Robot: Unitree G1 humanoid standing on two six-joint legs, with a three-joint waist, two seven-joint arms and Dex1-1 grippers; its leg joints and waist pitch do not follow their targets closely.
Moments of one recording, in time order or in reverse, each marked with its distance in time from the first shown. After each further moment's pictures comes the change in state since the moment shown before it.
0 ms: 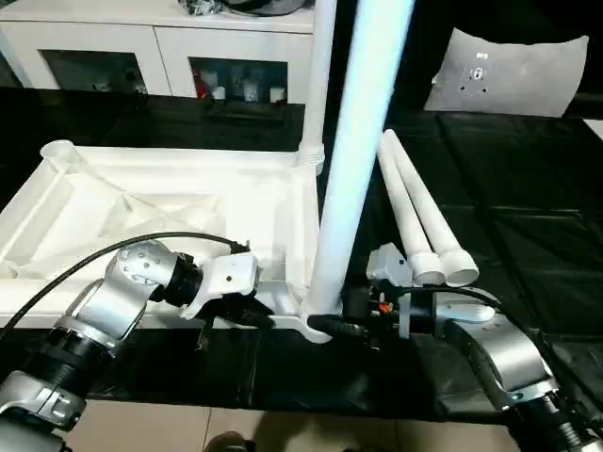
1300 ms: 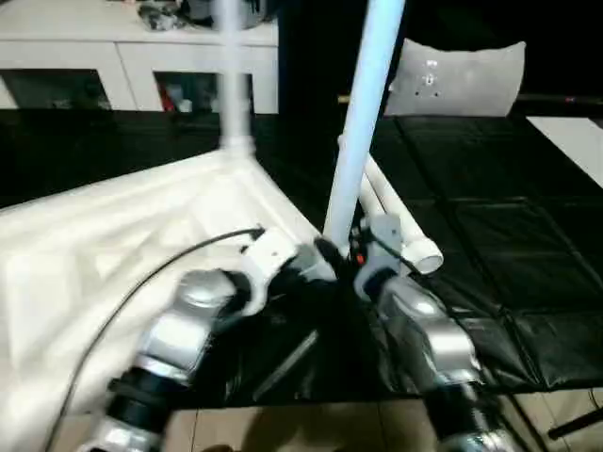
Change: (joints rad) left arm 0.116 -0.477 0.138 -0.181 0.159 0.525 0.796; right arm -0.138 0.515 -0.238 0.263 -0.128 0.016 -0.906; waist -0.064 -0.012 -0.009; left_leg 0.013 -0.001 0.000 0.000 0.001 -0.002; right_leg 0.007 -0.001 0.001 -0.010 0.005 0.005
